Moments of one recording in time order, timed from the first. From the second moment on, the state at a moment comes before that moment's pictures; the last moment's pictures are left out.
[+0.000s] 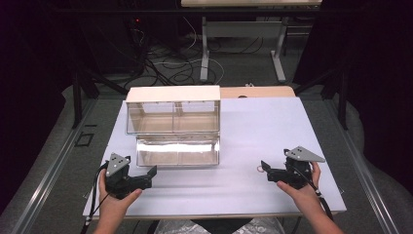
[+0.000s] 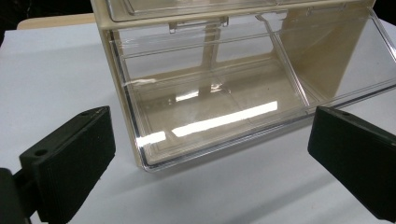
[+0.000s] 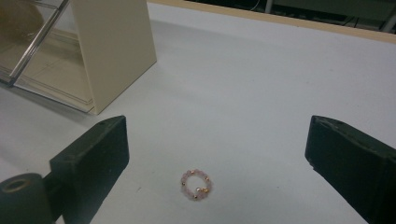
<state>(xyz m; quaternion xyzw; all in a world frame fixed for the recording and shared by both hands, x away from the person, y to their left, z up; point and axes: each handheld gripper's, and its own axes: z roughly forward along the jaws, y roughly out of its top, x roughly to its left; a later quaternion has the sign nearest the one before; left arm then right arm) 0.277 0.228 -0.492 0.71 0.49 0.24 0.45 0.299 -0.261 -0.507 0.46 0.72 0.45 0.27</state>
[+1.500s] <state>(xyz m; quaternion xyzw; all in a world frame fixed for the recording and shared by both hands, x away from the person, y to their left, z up) 0.279 0.240 -0.432 0.74 0.47 0.22 0.43 0.300 -0.258 -0.509 0.46 0.72 0.44 0.26</state>
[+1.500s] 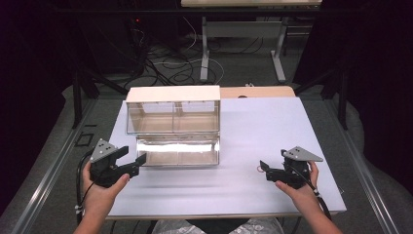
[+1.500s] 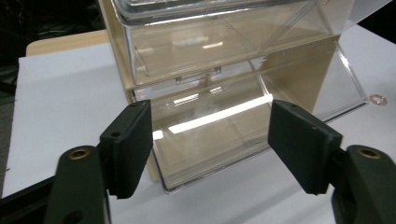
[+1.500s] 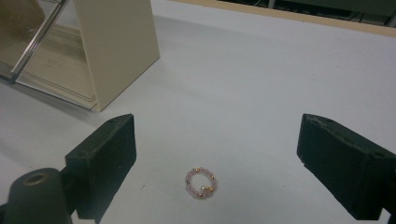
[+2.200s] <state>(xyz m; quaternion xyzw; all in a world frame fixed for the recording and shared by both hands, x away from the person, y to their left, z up) 0.286 0.230 -0.415 0.75 0.44 0.21 0.45 0.302 -0.259 -0.510 0.46 0.72 0.44 0.26</state>
